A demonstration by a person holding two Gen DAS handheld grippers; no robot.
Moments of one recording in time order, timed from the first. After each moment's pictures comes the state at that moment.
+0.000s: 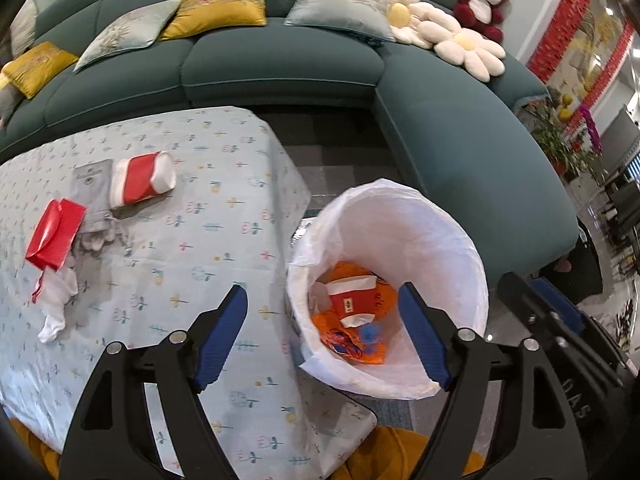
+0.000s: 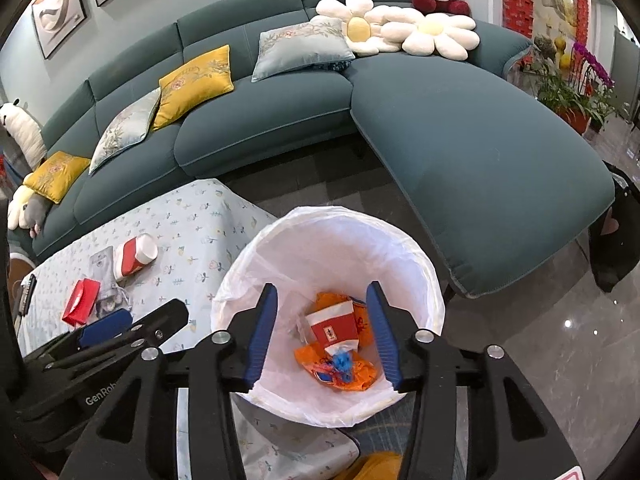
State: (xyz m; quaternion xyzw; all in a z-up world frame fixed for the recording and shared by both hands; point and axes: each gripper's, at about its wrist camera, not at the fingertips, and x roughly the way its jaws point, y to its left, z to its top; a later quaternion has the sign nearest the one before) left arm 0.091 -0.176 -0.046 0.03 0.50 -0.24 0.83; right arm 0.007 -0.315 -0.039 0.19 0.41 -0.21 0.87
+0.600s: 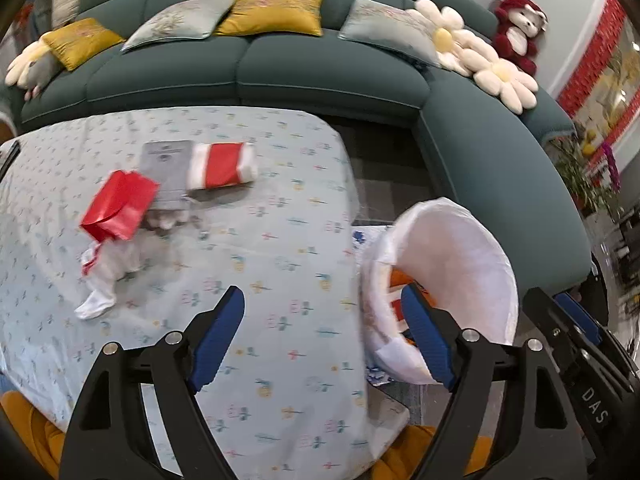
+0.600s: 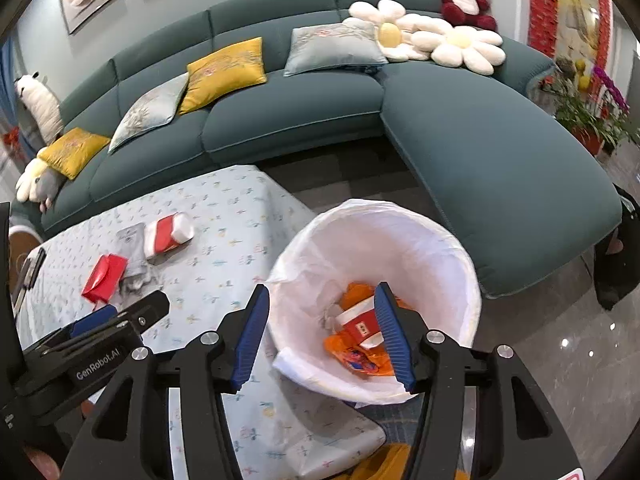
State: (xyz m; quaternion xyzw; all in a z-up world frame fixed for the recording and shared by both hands) left arm 0.097 -0.088 -0.035 -0.01 0.49 -0.18 0.85; right arm 0.015 -0.250 -0.023 0.15 0.42 -0.17 0.88
